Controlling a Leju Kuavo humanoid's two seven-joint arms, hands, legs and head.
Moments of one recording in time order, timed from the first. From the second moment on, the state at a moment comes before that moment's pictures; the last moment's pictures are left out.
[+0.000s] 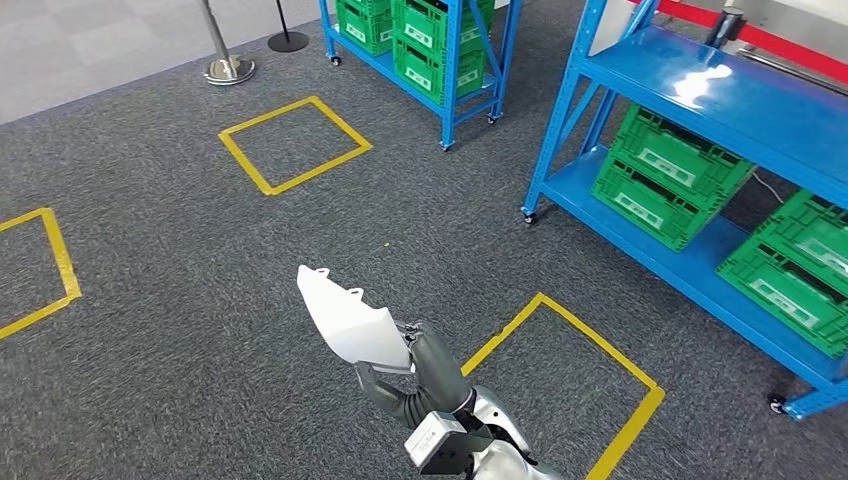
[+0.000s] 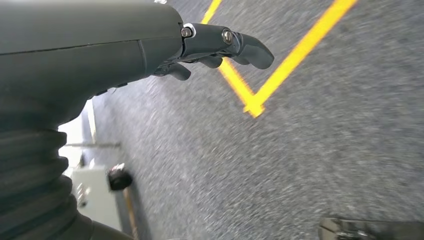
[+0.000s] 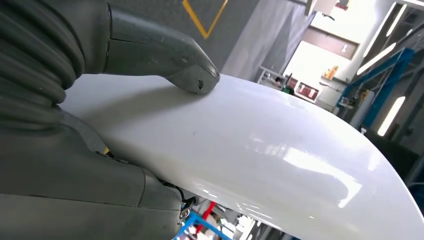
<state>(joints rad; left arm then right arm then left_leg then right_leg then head) -0.06 -0.16 0.76 -0.17 -1.15 0.05 0.10 0.02 -0.03 0.56 -1.41 0.40 -0.28 -0.63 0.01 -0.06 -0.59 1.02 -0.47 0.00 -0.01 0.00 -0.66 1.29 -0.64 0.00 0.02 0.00</state>
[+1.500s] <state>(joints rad) -0.04 -0.15 0.87 -0.17 -0.99 0.07 0.11 0.08 -0.05 0.53 -1.44 0.43 -0.45 -0.56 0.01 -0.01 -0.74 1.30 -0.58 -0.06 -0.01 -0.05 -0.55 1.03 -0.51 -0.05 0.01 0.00</state>
